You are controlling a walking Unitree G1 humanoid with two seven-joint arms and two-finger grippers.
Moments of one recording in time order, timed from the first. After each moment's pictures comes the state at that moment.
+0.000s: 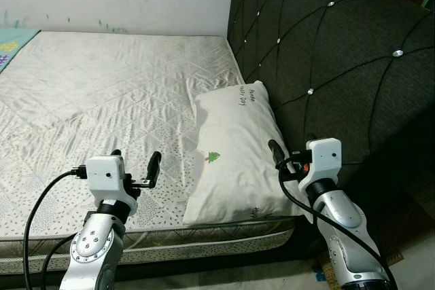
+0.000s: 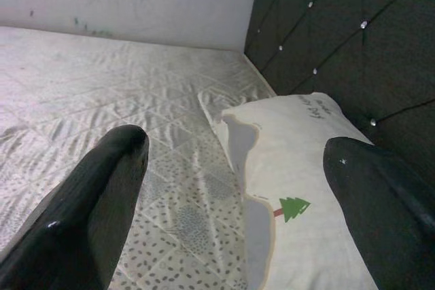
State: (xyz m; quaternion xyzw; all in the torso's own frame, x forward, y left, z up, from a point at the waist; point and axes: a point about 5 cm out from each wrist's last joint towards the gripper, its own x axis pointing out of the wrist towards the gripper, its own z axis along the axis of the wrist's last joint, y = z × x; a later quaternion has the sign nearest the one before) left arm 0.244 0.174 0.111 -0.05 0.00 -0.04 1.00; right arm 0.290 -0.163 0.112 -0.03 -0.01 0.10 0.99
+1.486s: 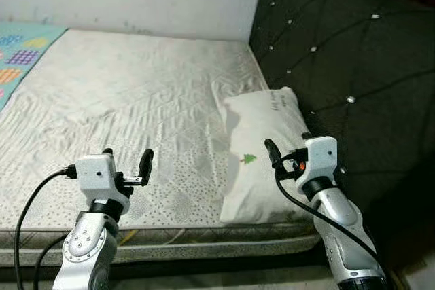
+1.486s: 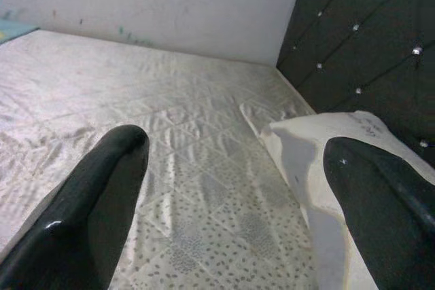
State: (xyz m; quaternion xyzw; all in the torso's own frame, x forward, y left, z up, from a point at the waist) left arm 0.245 0.177 0.112 -0.06 -0.01 -0.03 1.00; right arm 0.294 -0.162 0.114 -0.03 -0.01 0.10 0.99
